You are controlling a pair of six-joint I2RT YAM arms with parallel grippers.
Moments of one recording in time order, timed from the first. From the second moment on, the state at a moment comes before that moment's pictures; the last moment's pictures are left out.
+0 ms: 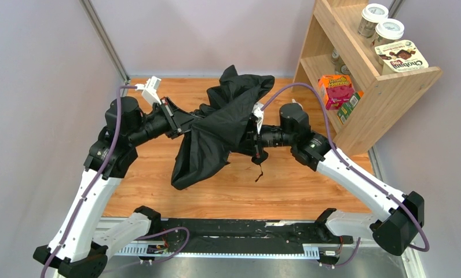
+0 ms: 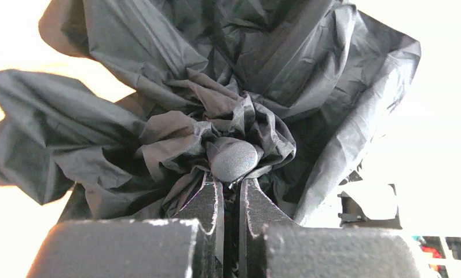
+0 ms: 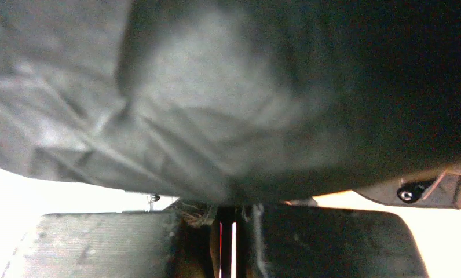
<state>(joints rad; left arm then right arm) -0.41 0.95 1.31 -0.59 0.45 -0.89 0.72 1.19 1.08 -0.12 -0.79 0.03</state>
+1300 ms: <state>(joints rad) -0.41 0.92 1.27 -0.74 0.33 -0.62 1.01 1.31 1.34 -0.35 -0.17 0.05</state>
